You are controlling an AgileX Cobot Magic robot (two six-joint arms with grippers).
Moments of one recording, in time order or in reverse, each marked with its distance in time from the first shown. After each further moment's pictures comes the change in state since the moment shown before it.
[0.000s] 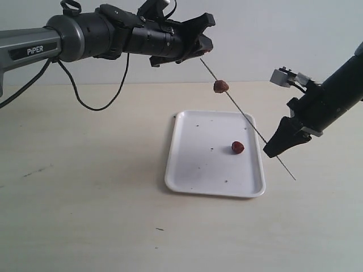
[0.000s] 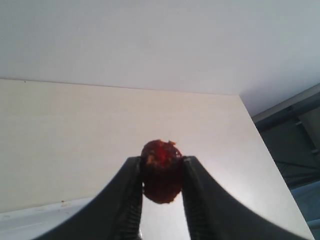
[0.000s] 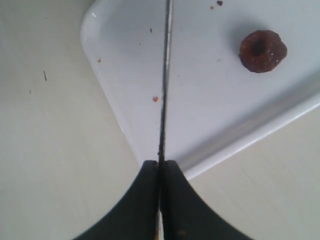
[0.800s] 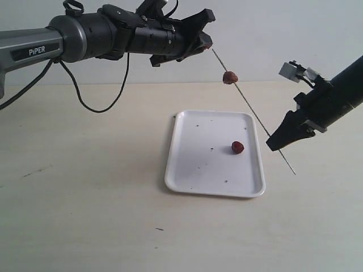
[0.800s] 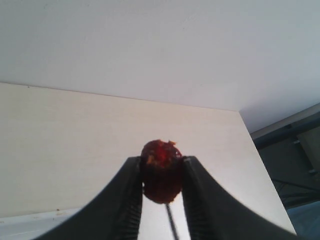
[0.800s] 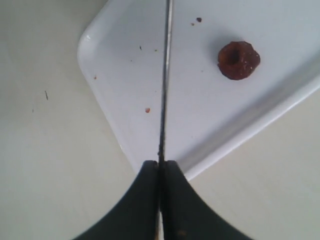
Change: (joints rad) left arm -0.007 0.000 0.000 -0.006 -0.053 -0.049; right arm -0.033 0.000 0.000 0.055 -0.002 -0.001
